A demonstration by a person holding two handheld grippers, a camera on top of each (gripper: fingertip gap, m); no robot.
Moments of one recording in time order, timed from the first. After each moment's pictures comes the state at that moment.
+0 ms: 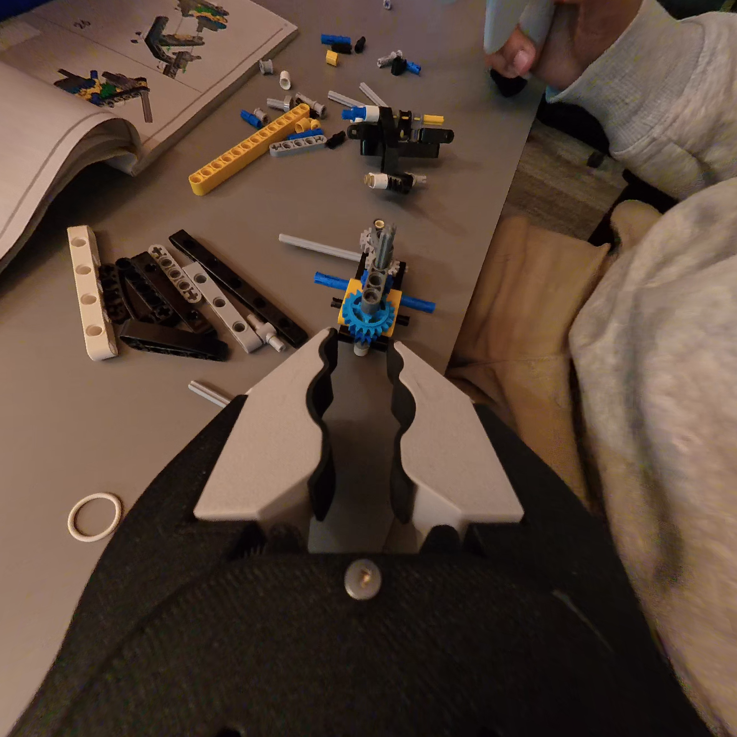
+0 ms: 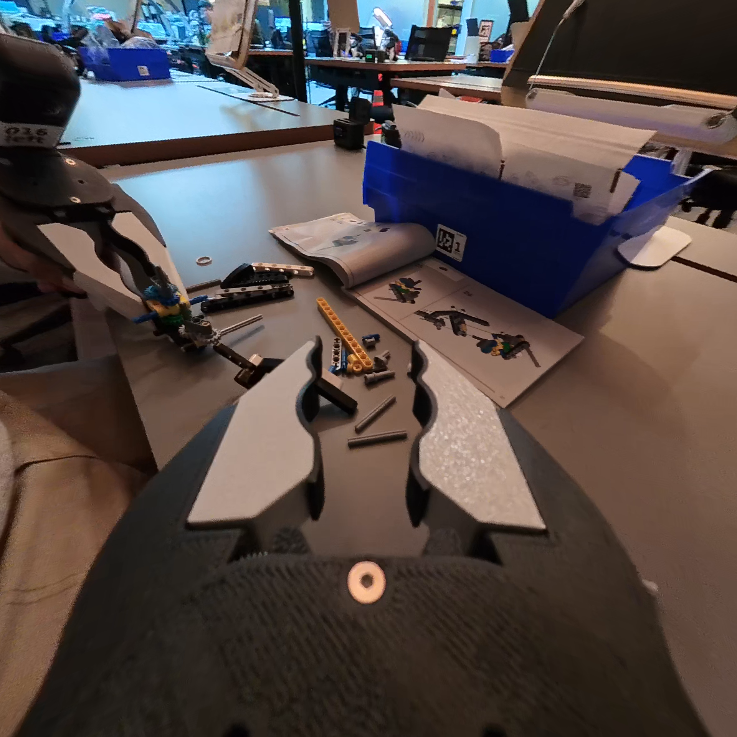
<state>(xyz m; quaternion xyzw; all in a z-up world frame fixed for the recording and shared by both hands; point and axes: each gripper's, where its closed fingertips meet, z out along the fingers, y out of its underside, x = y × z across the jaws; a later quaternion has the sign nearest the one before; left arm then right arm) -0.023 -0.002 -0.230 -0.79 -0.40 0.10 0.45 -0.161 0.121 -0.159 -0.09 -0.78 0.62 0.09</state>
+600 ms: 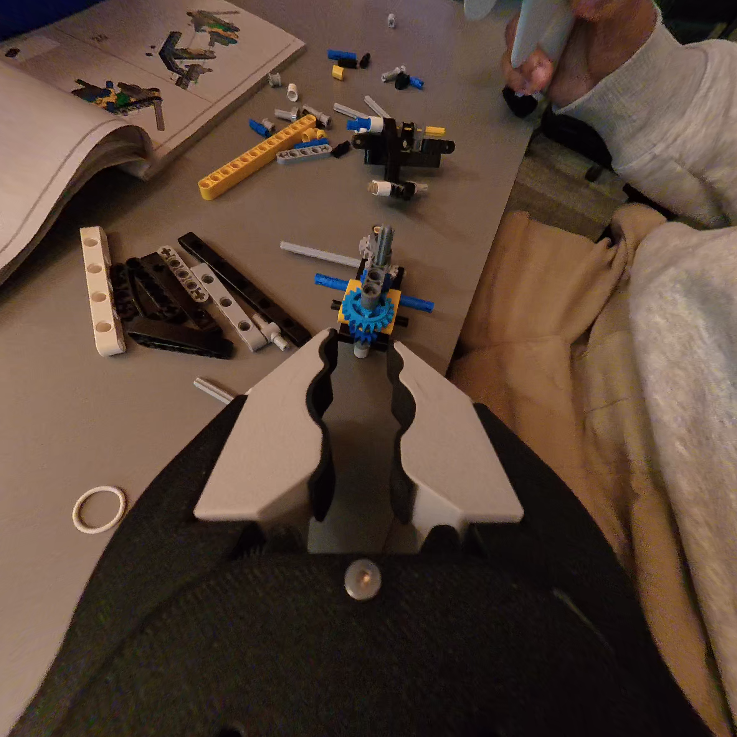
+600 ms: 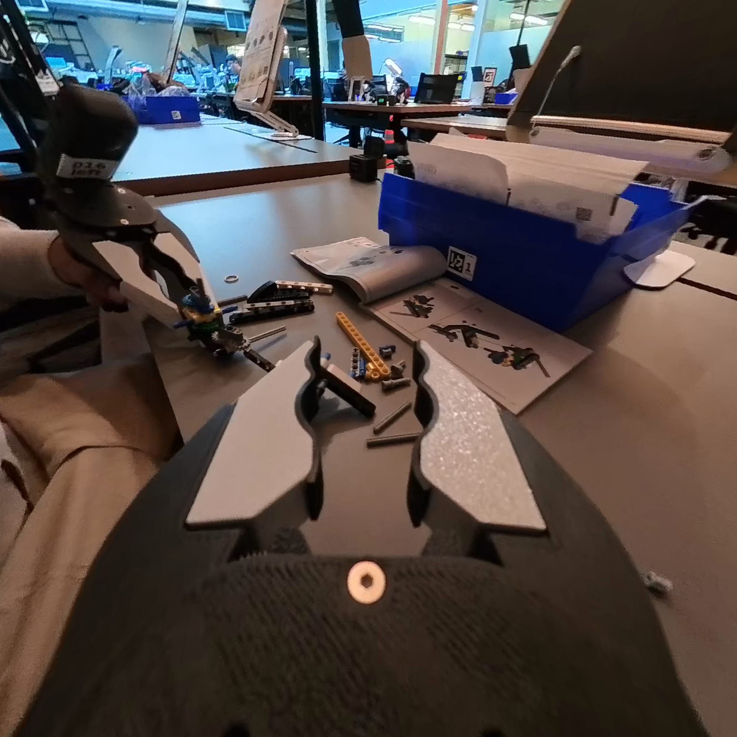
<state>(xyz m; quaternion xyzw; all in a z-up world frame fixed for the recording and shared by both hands) -0.023 -0.004 -0.227 -0.78 -0.40 0.11 0.46 -0.147 0.131 -0.148 -0.08 -0.75 0.65 0.08</state>
